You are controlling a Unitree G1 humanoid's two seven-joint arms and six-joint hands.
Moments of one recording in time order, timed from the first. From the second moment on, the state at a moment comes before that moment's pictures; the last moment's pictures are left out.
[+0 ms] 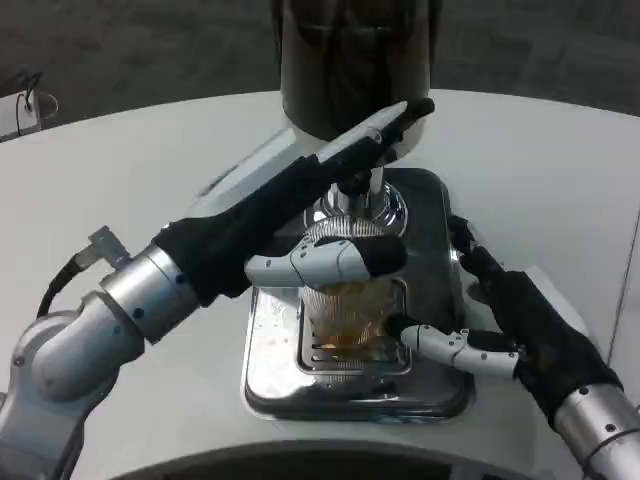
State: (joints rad) left arm -0.66 0.52 -0.10 0.13 0.07 -0.44 -0.43; right arm -0.29 -0.20 0.05 -0.28 -0.26 0.33 0.17
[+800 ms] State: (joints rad) left arm -0.42 0.49 0.07 -0.07 0.05 -0.44 -0.36; right arm -0.31 -0.19 0.06 -0.26 -0.25 0.31 0.16
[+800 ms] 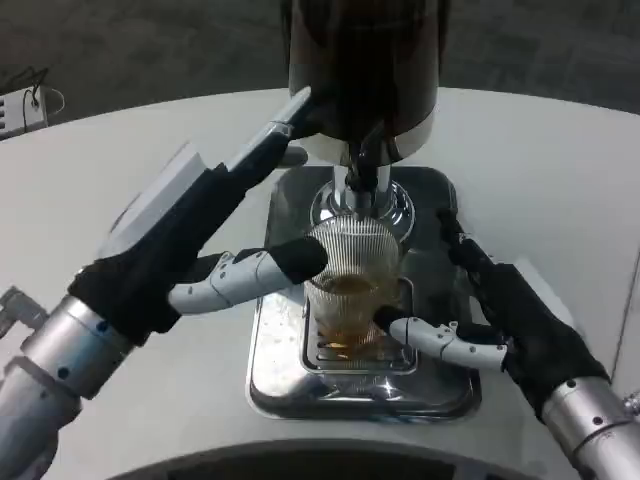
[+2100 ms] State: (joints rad) left arm 0.24 0.49 0.22 -0.48 0.36 -0.22 -0.26; right arm -0.39 -0.12 0.14 -0.12 -0.25 0.18 0.08
